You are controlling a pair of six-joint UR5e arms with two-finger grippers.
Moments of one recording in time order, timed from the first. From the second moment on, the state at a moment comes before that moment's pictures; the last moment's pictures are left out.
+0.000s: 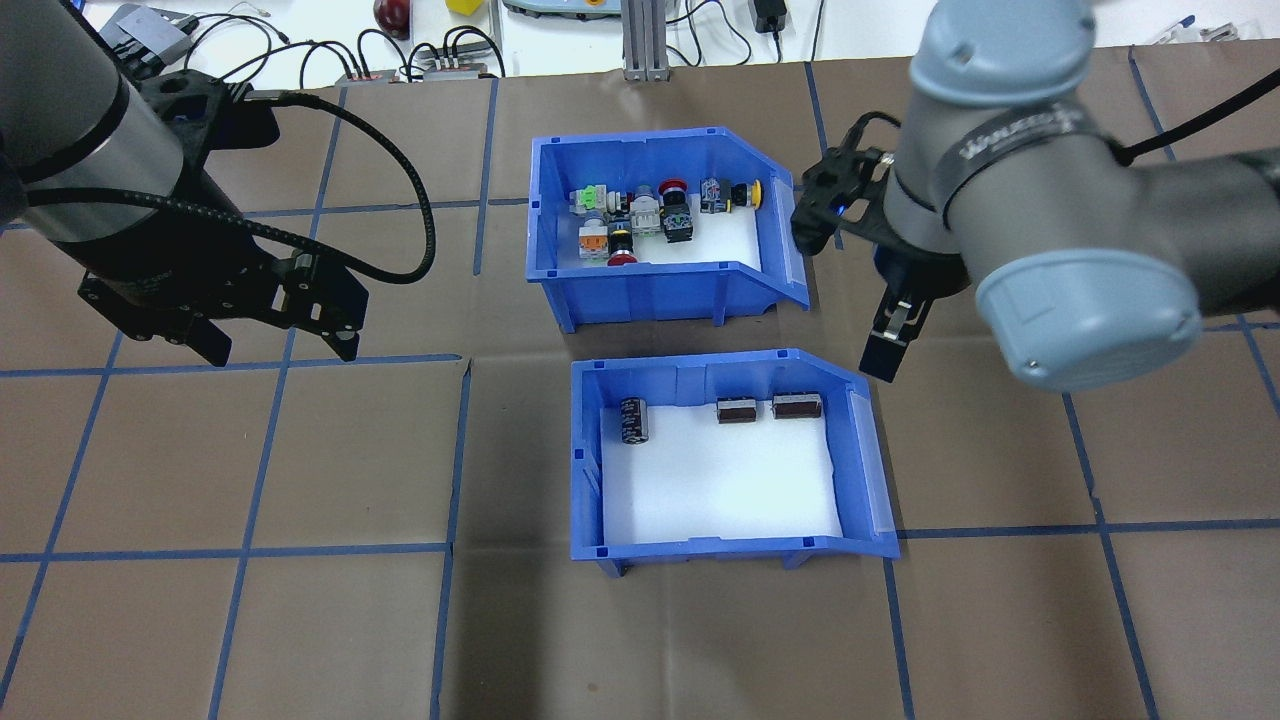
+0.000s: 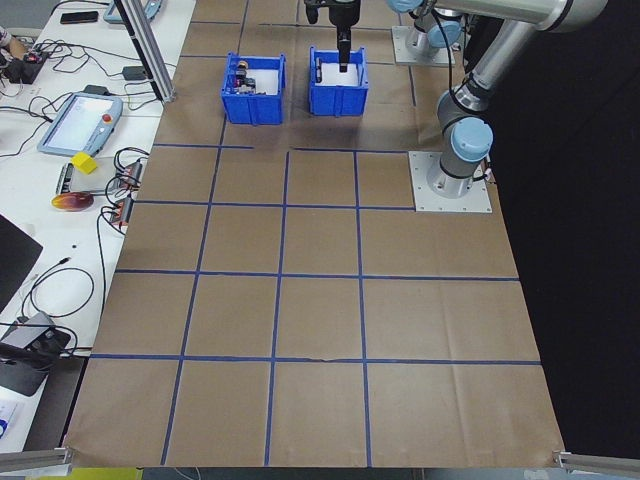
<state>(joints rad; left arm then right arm) -1.55 -1.35 -1.66 -1.74 1.57 0.02 1.64 -1.62 1.79 -1.76 -1.66 -0.82</state>
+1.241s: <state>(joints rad) -1.55 -1.34 -1.66 -1.75 1.57 0.02 1.53 -1.63 1.66 -1.57 -1.56 -0.03</state>
